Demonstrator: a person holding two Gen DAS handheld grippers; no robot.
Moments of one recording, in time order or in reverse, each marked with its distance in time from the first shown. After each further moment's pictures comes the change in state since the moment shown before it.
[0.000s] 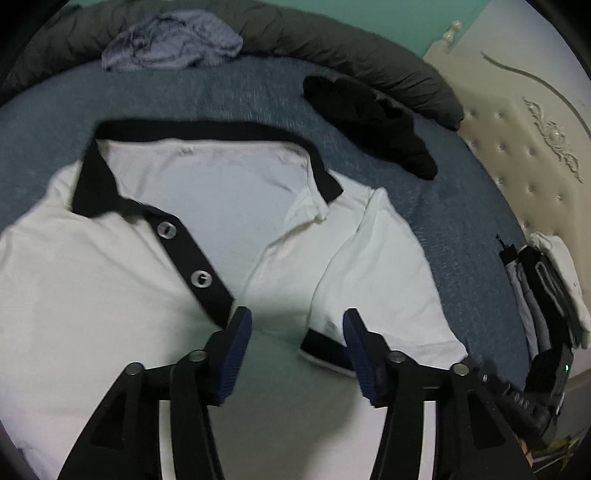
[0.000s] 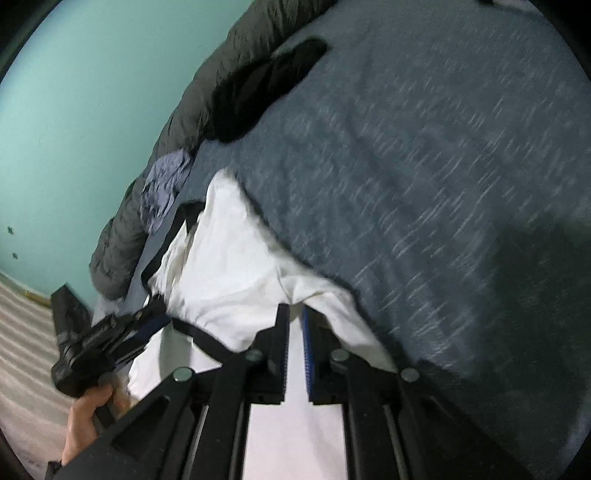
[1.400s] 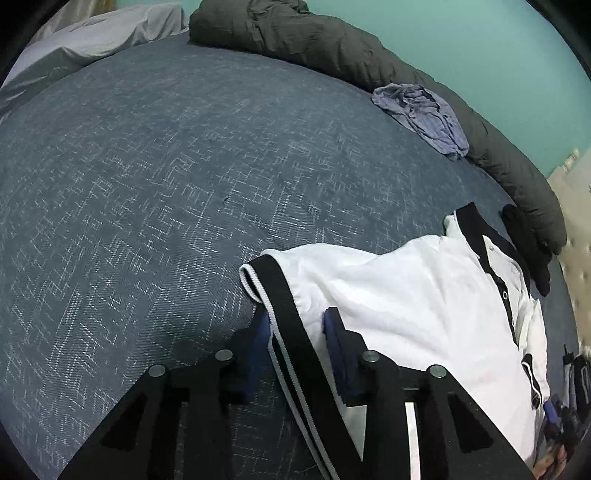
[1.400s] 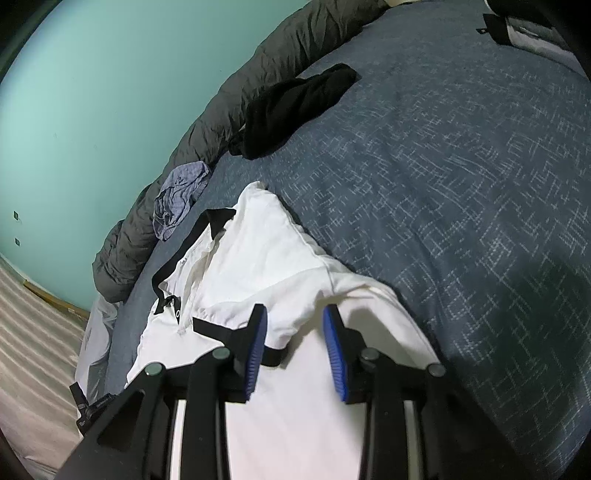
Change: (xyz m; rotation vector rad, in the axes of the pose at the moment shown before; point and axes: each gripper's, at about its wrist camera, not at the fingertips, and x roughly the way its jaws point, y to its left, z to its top) left arm -0.147 0.295 -0.080 -0.383 -0.206 0.311; right arm -0.004 0.028 -0.018 -0.076 -0.071 0.014
